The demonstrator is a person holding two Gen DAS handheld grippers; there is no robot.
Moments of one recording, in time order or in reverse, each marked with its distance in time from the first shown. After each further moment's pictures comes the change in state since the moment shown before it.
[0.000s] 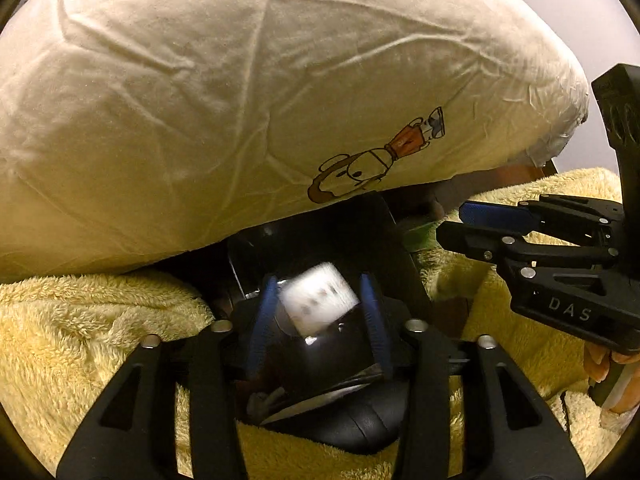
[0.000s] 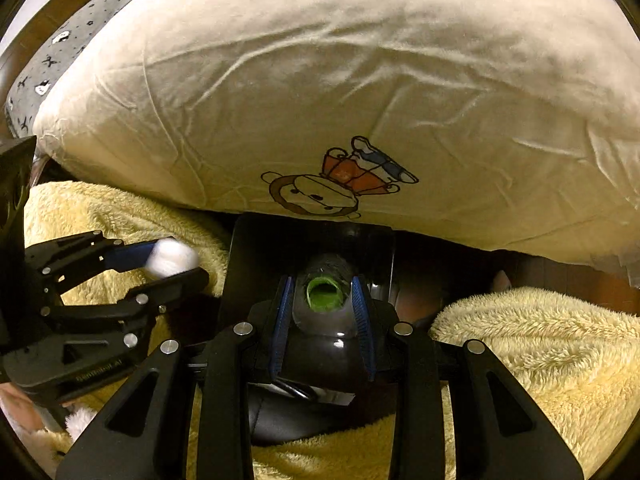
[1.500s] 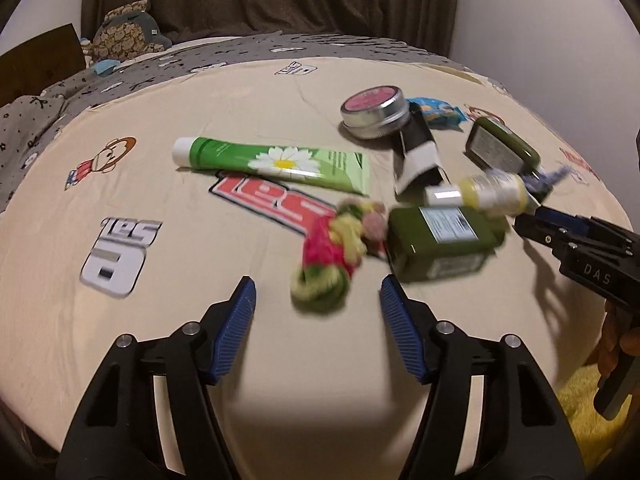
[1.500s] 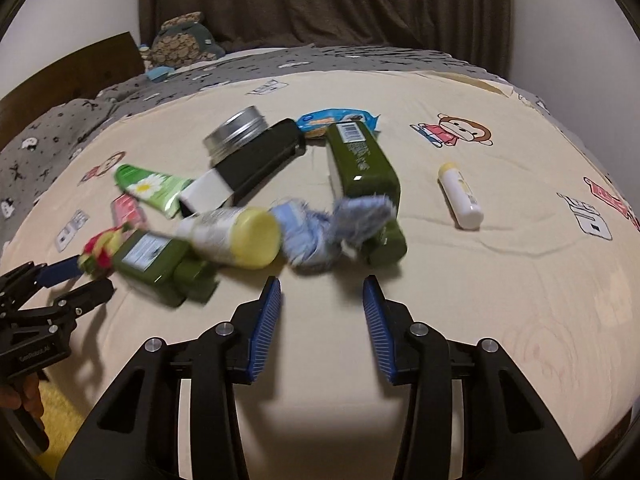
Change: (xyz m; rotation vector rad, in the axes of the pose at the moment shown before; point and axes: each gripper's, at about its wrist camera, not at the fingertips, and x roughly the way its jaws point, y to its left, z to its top) left arm -0.082 0.072 0.197 -0.053 -0.423 0.195; right arm -0.073 -0.044 0.207 0.010 -0.471 -0.171
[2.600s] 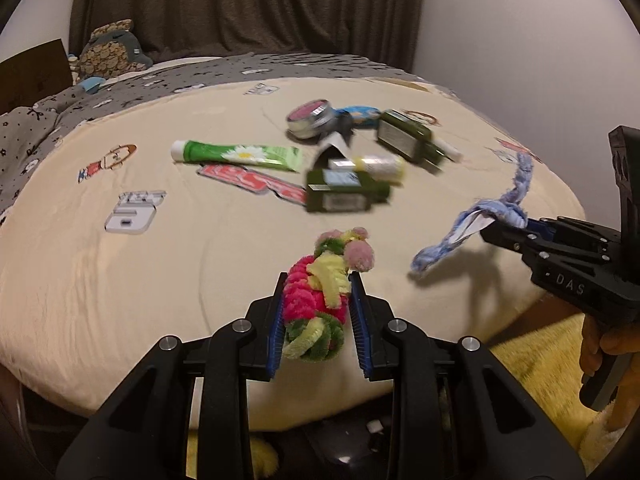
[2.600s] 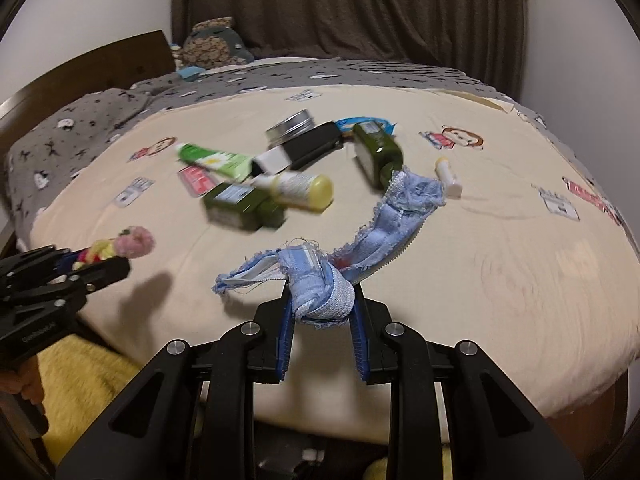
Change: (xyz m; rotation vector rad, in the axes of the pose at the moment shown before) left arm -0.101 -0.034 -0.062 0.052 -0.054 -0.101; right arm -0.099 0.025 -0.066 -0.071 -0.031 0.067
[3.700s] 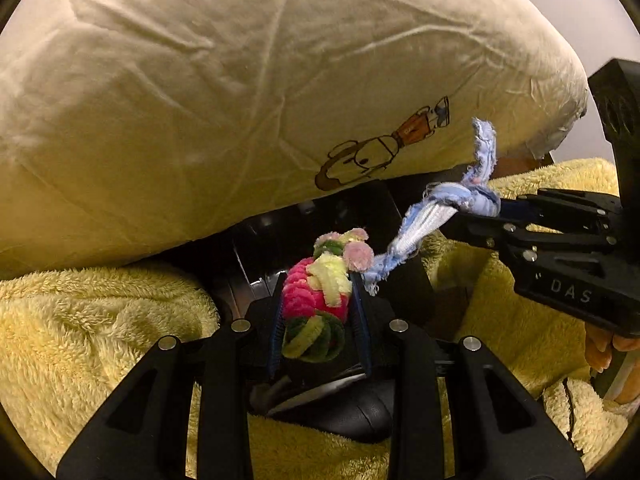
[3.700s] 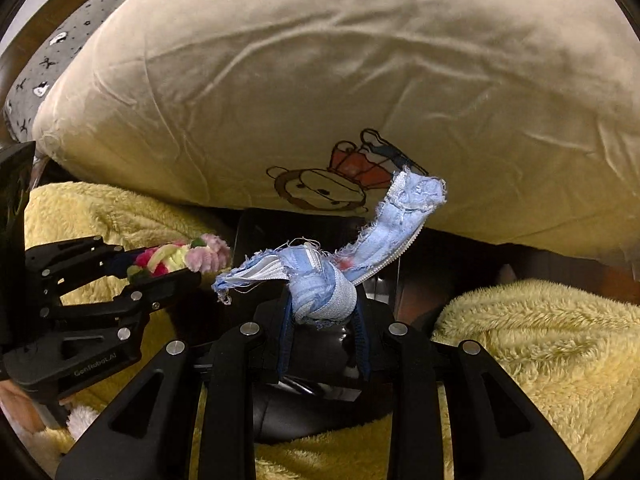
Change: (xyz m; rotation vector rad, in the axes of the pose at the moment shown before) left arm 0.072 -0.023 -0.160 -0.021 0.514 -0.135; right arm 0.068 0.034 -0.150 0.106 0.529 0.122
